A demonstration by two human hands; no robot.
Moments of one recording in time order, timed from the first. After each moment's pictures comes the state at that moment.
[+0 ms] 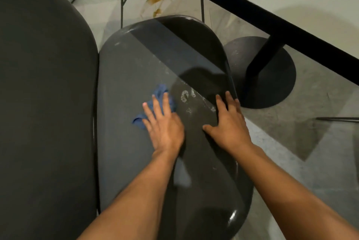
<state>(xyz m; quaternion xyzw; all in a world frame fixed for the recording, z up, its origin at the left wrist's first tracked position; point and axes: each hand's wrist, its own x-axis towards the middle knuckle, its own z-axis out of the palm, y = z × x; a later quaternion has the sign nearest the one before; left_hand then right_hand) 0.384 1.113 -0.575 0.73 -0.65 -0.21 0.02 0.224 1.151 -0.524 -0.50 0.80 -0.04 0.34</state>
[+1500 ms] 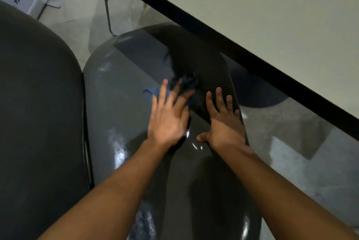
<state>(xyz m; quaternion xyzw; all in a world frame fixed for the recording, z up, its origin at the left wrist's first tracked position) 0.374 1.011 -0.578 0.48 -0.85 -0.19 0.04 0.214 1.070 -0.541 -0.53 0.76 0.08 0.37</state>
